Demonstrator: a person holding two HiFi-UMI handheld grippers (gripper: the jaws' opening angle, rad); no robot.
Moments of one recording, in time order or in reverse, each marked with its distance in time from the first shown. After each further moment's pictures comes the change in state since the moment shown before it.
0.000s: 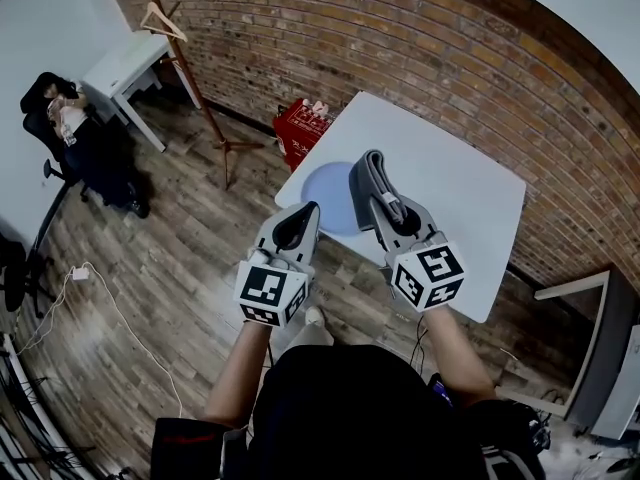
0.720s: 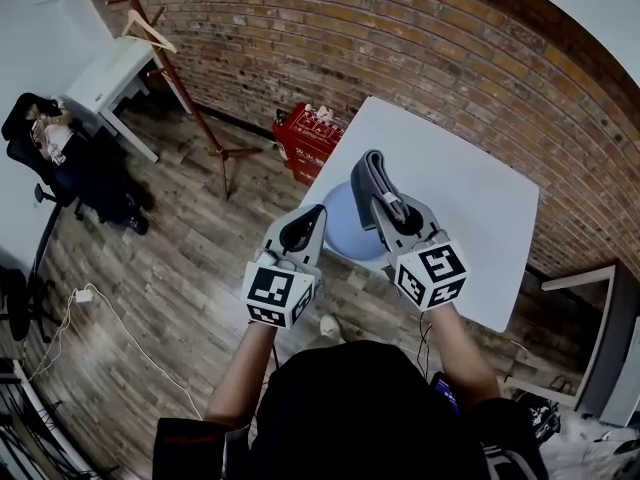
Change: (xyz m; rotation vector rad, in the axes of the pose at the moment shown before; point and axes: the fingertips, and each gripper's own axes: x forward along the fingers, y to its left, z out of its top) left arm 0.053 0.096 -0.015 -0.031 0.056 -0.086; right arm 0.111 -0.009 0.002 -0.010 0.047 -0.052
